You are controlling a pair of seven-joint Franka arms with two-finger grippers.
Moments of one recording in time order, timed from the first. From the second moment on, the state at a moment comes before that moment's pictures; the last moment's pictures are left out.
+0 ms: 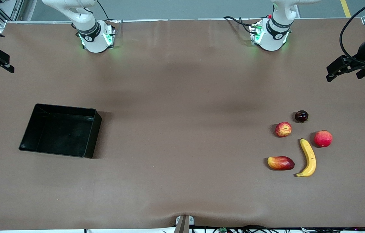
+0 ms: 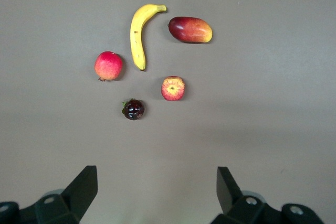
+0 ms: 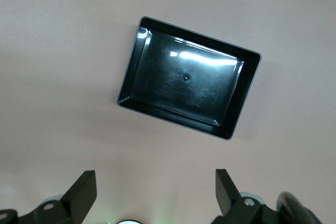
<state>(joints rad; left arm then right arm) 0.01 -0.08 -0.09 -1.62 0.03 1.57 -0.15 -0.02 -0.09 -0.07 -1.60 0.02 1.48 -0.30</state>
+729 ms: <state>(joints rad) 0.01 0.01 -0.08 -1.63 0.03 1.61 -0.14 -0.04 -0.06 -0.08 -1.60 0.02 1.49 -0.30</state>
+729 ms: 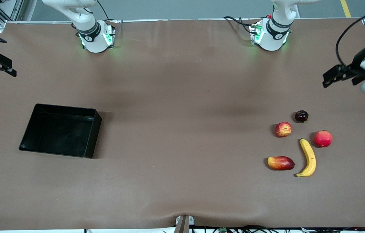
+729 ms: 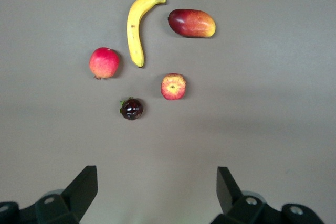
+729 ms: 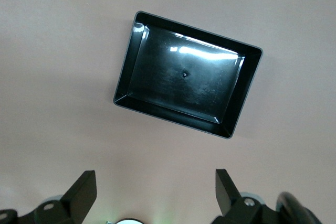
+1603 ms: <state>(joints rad) 0.04 0.24 -0.08 -2.06 0.03 2.28 -0.09 -0.18 0.32 -0.08 -1.55 0.02 1.64 -0.31</state>
